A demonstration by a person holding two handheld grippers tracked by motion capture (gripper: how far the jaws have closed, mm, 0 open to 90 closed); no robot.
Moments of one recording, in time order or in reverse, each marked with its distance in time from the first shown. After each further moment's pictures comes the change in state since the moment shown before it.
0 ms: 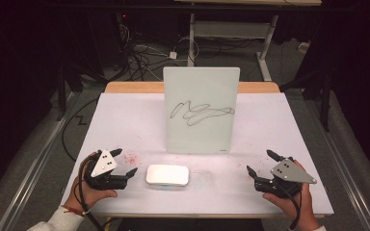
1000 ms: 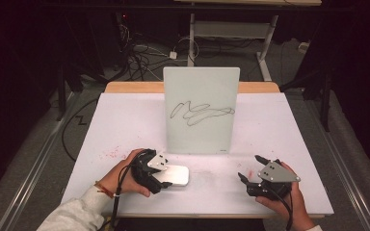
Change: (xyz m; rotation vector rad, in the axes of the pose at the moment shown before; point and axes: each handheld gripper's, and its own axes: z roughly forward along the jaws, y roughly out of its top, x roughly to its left) left arm -0.043 0.072 0.084 0.278 -0.437 0.311; right arm 0.016 -0.004 0.015 0.091 0.100 -0.070
